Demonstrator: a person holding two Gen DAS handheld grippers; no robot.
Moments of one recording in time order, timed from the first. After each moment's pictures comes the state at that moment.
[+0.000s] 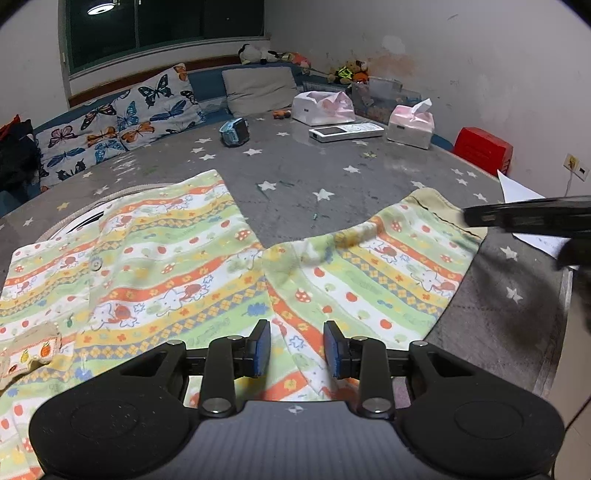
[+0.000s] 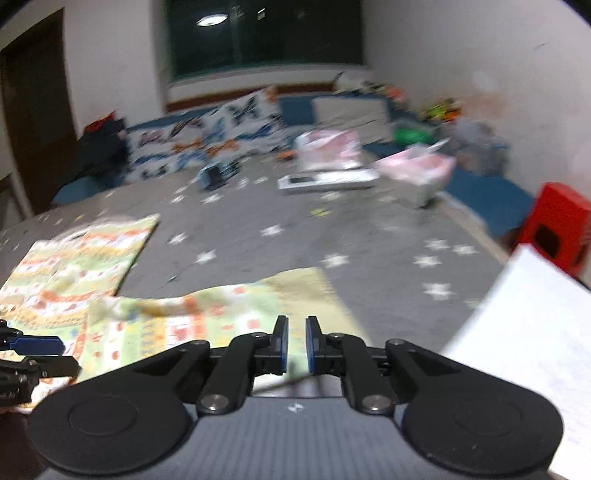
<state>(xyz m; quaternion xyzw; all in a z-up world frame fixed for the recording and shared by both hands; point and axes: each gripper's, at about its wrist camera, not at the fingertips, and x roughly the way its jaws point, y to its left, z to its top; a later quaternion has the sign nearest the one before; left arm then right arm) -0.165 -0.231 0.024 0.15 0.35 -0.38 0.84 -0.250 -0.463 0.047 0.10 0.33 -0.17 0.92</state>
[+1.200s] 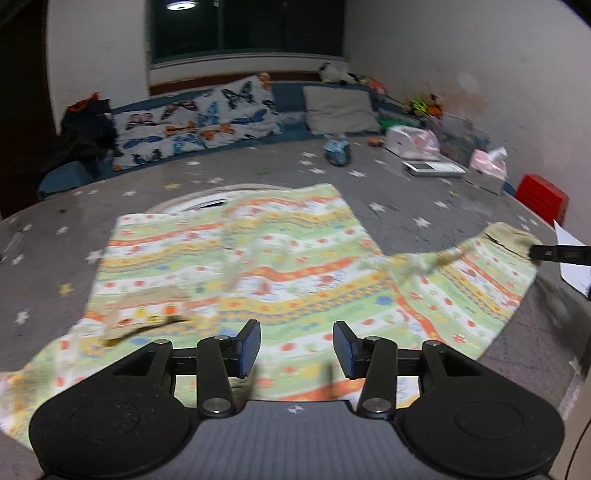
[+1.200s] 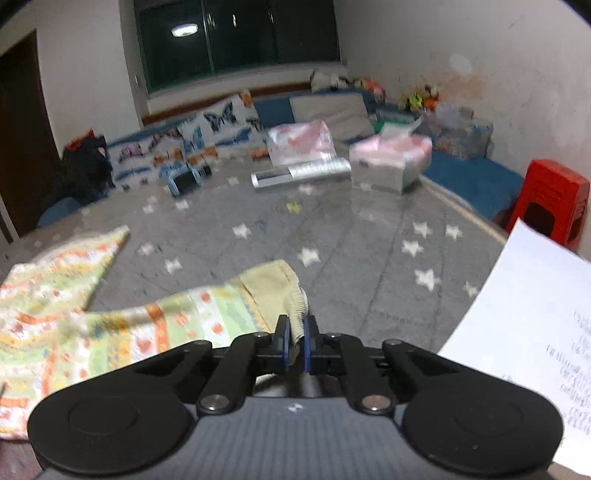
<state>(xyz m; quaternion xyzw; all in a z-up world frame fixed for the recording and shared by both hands) -0.152 -0.137 0.049 0.09 0.34 -0.27 0.90 -0.270 -0.482 0.041 0.14 0.30 -0.21 0.92</state>
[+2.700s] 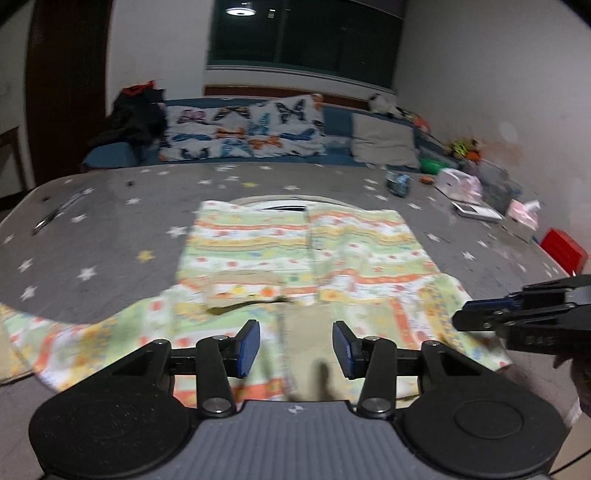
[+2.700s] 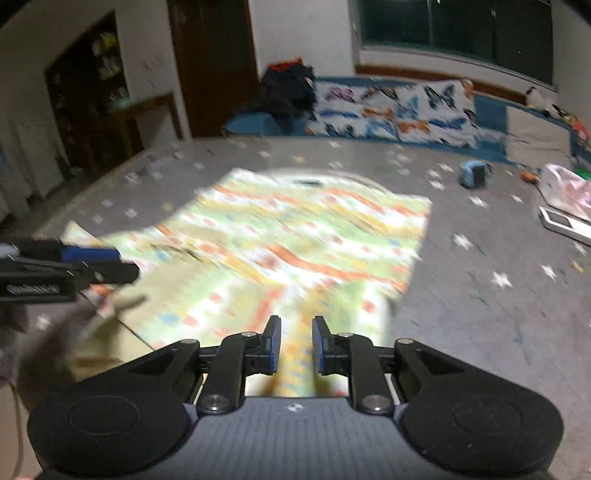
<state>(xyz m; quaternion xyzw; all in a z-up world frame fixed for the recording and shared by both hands) -0.155 -0.062 0.054 0.02 0.33 -0.23 0.92 -0.190 -0.288 0.056 0.01 0.38 0.08 0.92</state>
